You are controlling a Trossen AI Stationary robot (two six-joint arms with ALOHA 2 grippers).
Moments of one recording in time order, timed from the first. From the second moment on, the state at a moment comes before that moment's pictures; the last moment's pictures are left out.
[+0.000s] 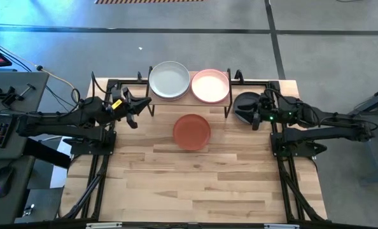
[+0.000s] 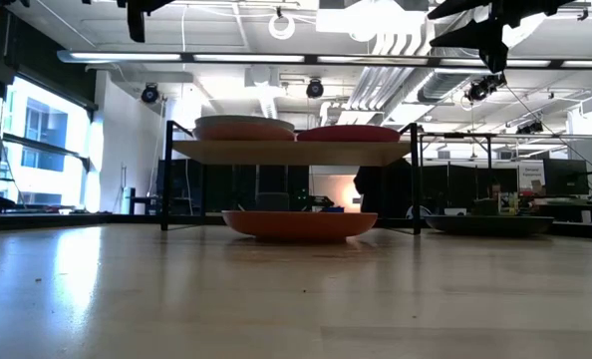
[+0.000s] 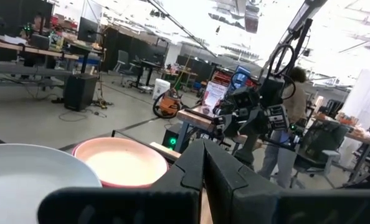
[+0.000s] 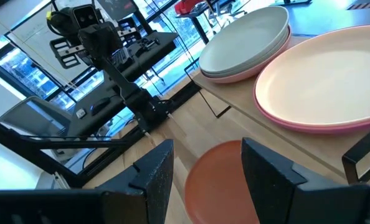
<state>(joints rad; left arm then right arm) 0.07 0.63 0.55 0.25 -0.30 -0.25 -0.11 0.62 0.66 -0.25 0.16 0.61</state>
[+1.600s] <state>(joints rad) -0.14 1.93 1.04 -0.02 -0.49 -1.14 -0.11 0.66 0.66 -0.27 0.15 0.59</state>
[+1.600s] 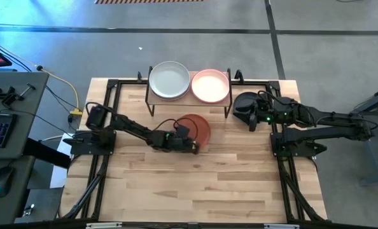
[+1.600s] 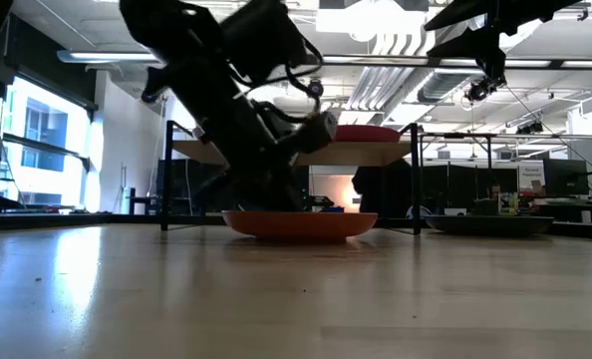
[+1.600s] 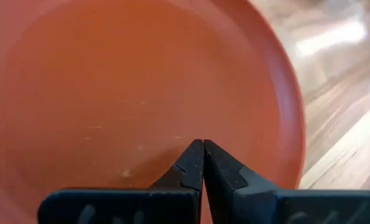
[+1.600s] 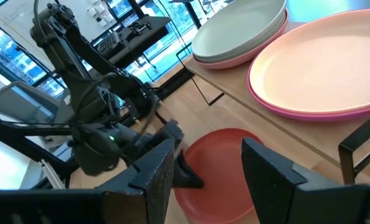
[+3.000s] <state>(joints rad) -0.09 2.11 1.44 -0.06 -0.06 -0.72 0.05 0.66 0.73 -0.66 0.07 0.92</state>
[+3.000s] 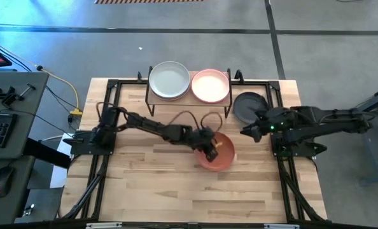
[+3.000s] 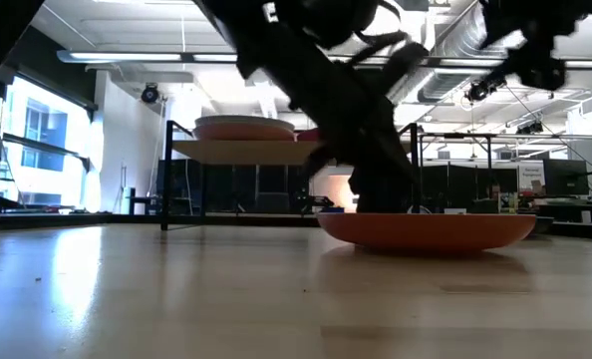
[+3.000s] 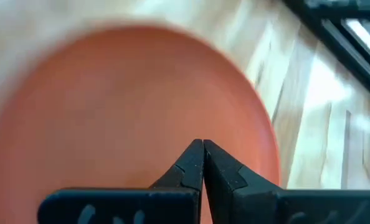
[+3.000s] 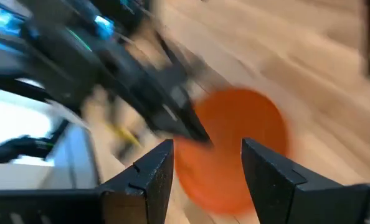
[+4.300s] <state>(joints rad) 0.04 1.07 0.70 0.35 -0.26 -0.56 0.11 1.35 0.56 -0.38 0.02 1.39</state>
